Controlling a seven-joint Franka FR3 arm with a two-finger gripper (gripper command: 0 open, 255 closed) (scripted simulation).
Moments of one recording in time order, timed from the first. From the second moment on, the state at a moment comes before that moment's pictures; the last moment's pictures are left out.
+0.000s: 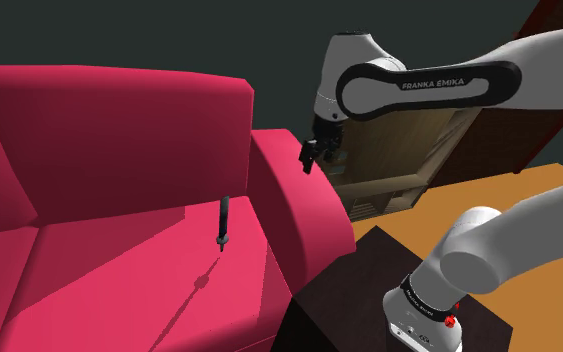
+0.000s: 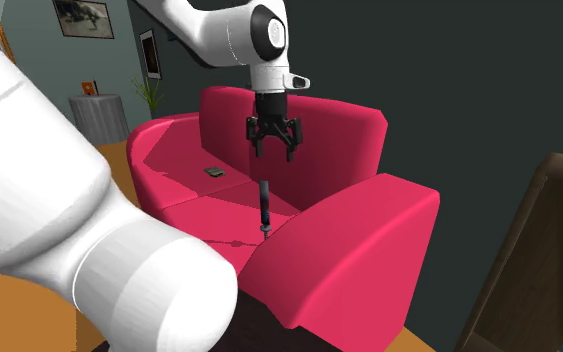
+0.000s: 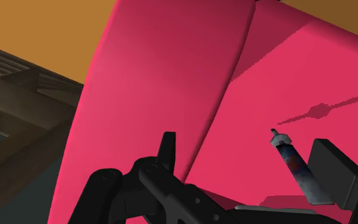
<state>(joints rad) 0.06 -0.43 0.17 -2.37 0.02 1.92 0.18</state>
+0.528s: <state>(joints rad) 0.07 -0.16 0.25 -2.27 0.01 2.10 0.32</state>
